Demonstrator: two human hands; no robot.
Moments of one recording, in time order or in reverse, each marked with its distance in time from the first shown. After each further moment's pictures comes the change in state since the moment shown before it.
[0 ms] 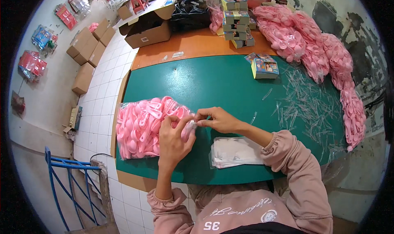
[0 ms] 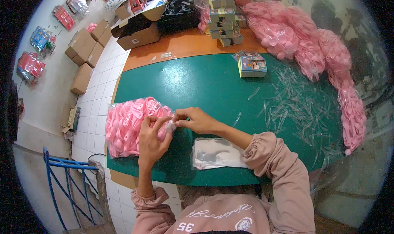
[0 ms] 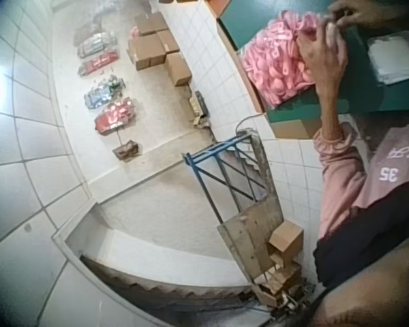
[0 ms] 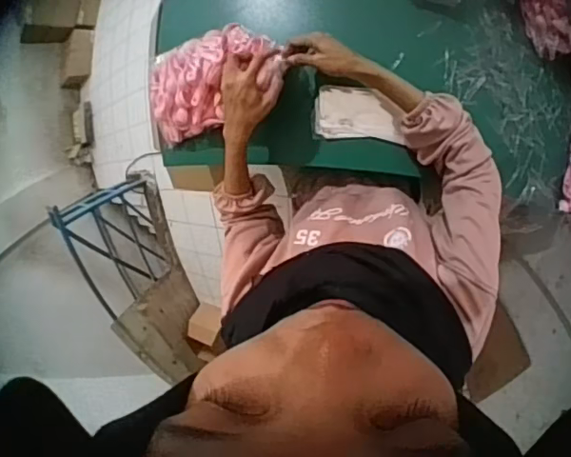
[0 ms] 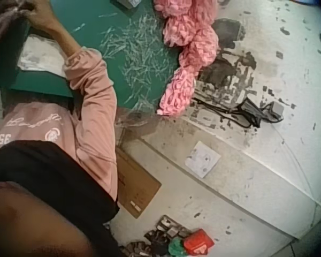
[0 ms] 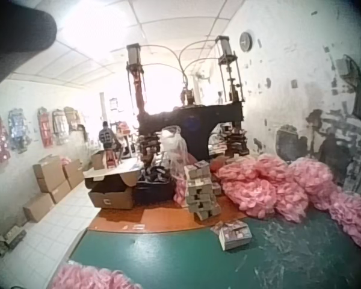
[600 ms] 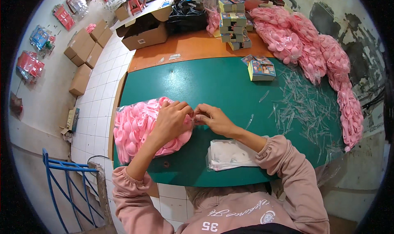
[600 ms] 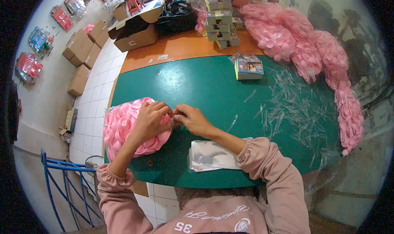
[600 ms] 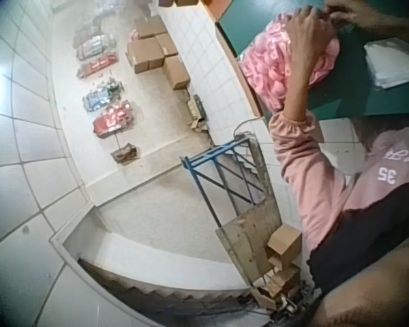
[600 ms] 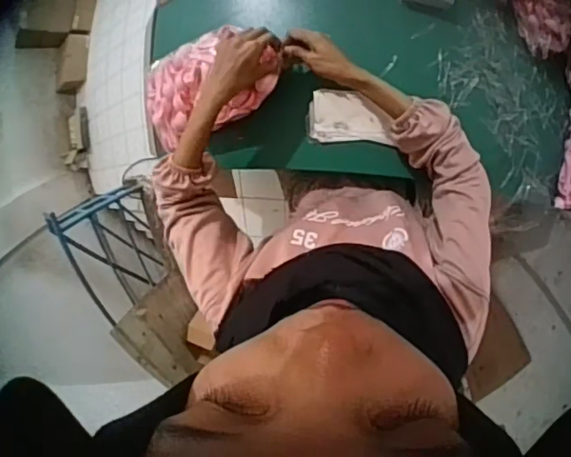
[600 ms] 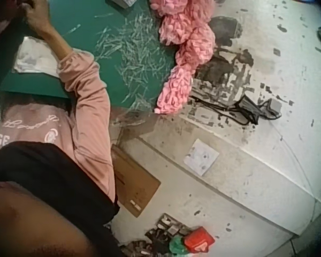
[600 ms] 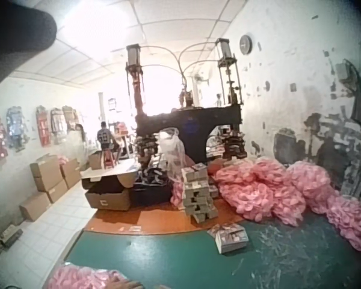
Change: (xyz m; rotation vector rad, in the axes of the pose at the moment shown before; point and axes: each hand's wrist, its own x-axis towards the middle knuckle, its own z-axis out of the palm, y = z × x) left_hand 0.060 -0.030 0.002 0.183 -0.307 0.470; right_hand 0.004 0.011 0.010 0.131 0.249 0.059
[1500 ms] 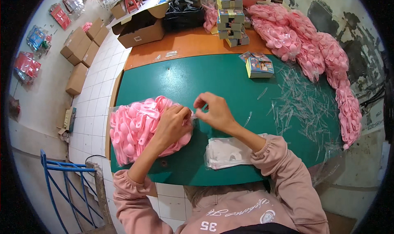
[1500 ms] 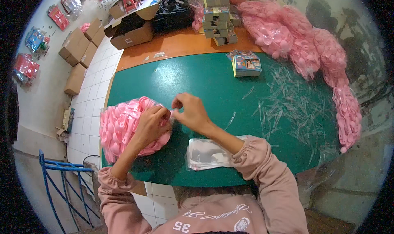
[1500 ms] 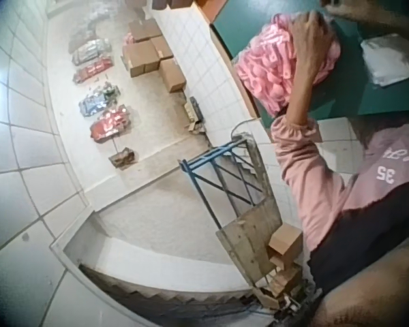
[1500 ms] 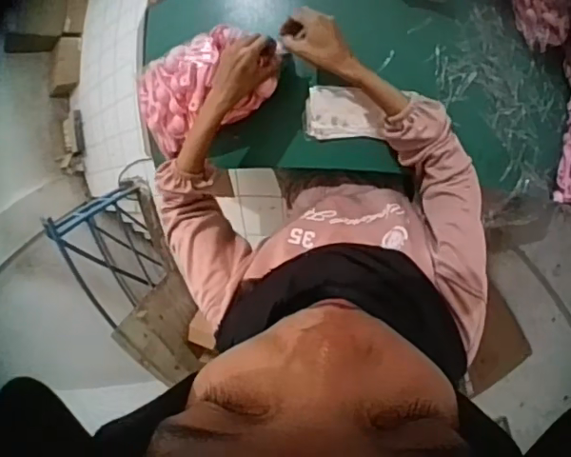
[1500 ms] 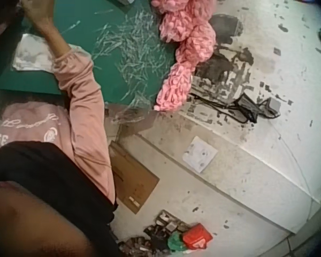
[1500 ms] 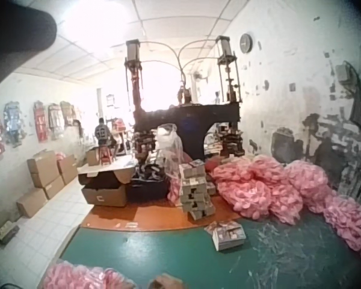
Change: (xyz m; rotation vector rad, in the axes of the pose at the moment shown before) left_hand -0.015 0.002 0.031 -0.206 0.093 -0.117; right_hand 0.004 -0.019 -0.004 -0.476 0.361 -0.359
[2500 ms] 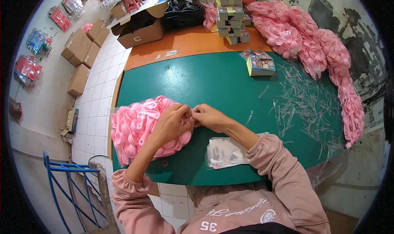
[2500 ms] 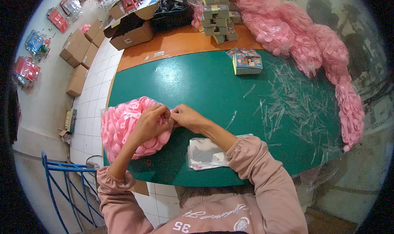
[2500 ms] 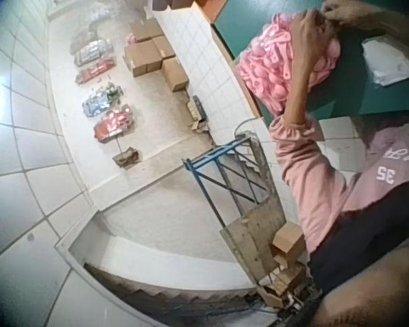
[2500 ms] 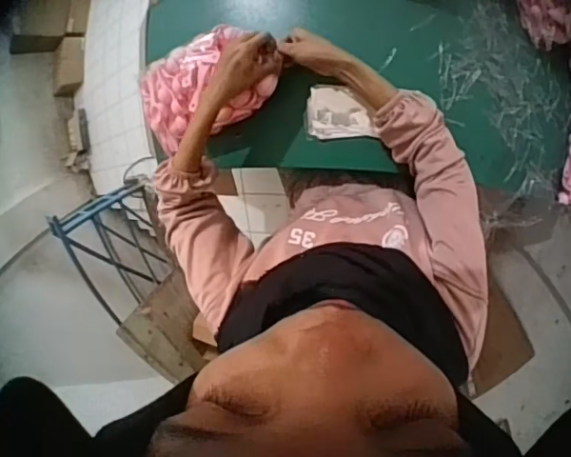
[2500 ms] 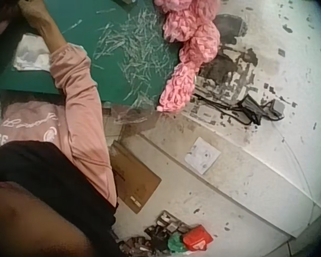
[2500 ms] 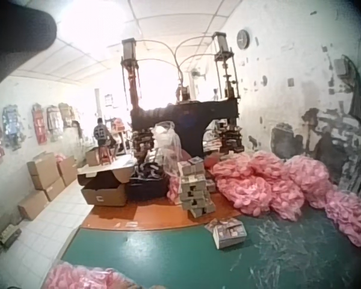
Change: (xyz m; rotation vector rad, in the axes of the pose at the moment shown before) left_hand 0.009 -0.006 -0.008 -0.109 -0.076 -0.035; right_hand -0.004 0.011 0.022 0.816 -0.426 0.698
